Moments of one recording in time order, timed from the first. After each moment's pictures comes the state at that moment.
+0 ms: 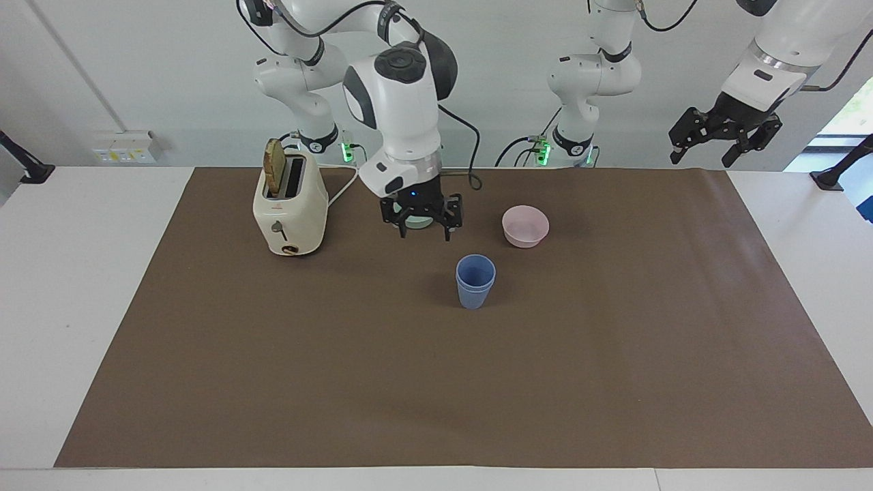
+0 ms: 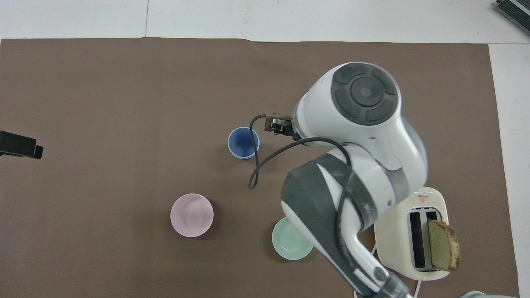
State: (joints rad) left arm -0.05 -0.06 0.02 -1.53 -0.03 1.44 0.08; right arm 0.29 0.22 0.17 -1.52 -0.02 1.84 0.66
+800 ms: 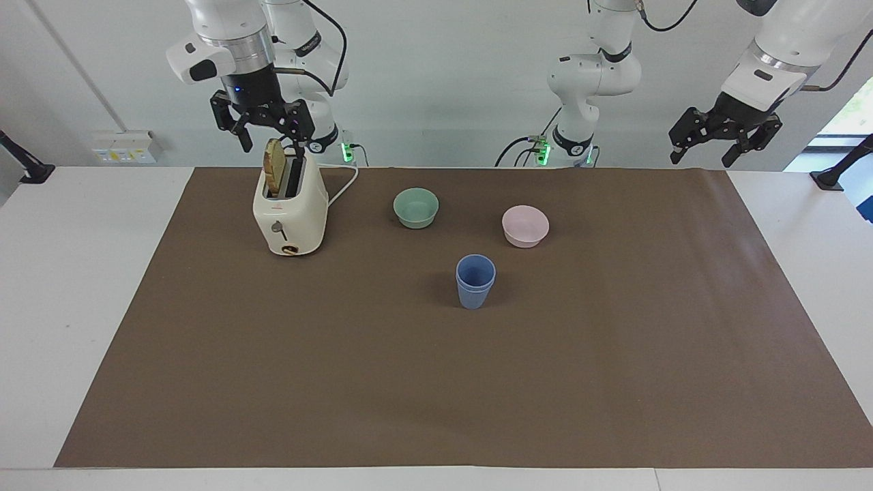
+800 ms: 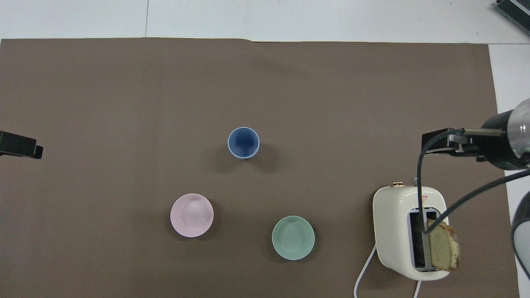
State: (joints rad) left arm -0.05 -0.06 0.02 -1.53 -0.03 1.44 0.08; right arm -0.02 -0.07 0.16 -1.54 -0.02 1.48 0.26
